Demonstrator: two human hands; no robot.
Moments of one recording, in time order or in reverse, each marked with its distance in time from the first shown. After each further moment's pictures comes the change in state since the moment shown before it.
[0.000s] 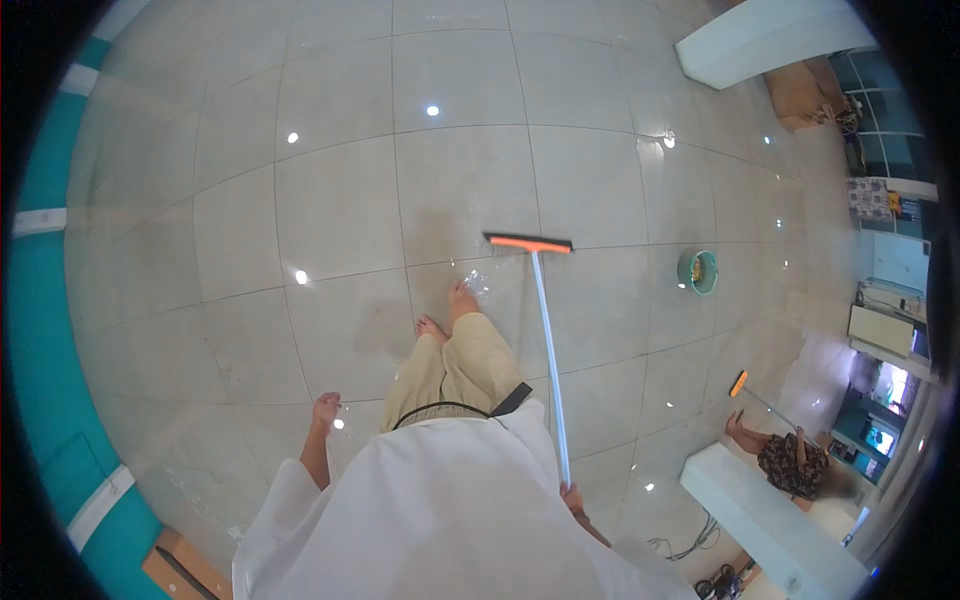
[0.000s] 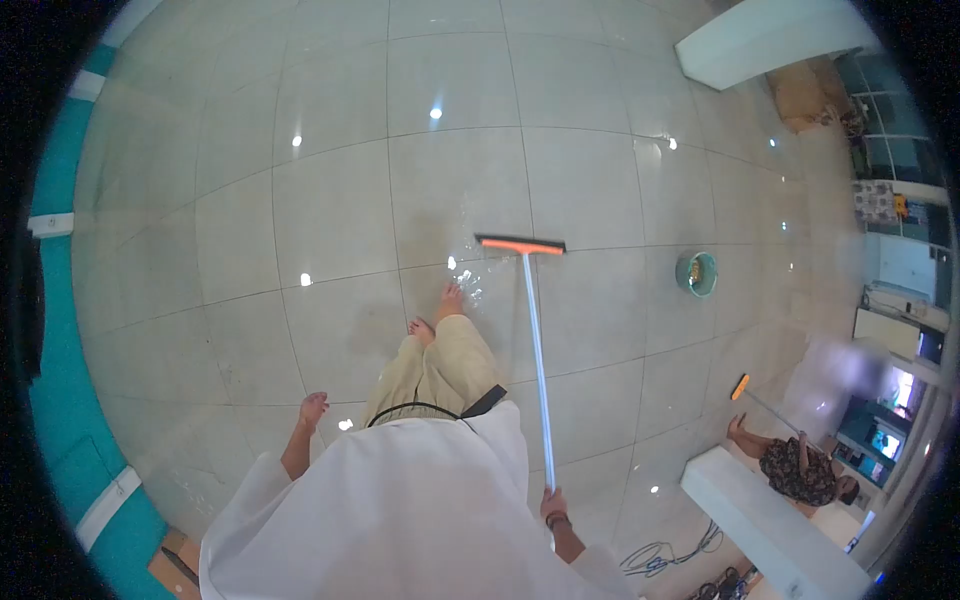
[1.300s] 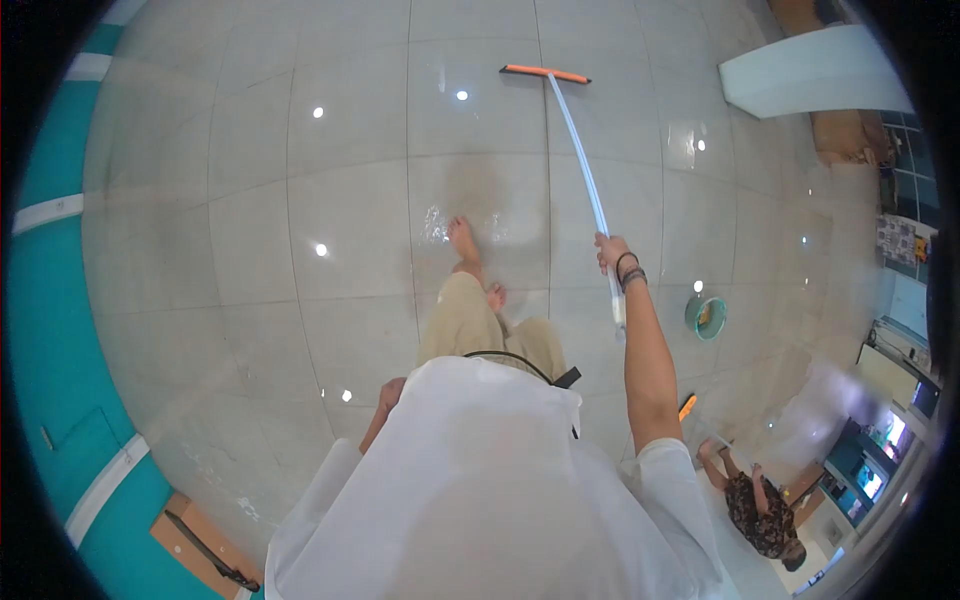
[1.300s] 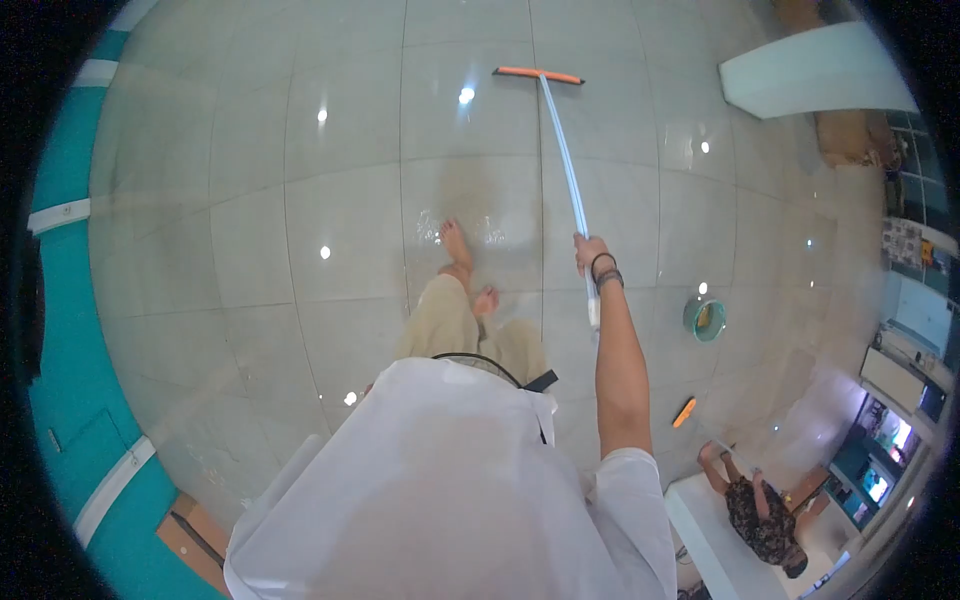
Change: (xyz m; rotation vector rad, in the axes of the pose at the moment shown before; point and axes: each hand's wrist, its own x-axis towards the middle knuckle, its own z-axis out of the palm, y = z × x) left_hand 0.046 0.122 0.178 0.027 -0.195 0.211; right_hand 0.272 -0.514 -0.431 0.411 -0.091 -0.339
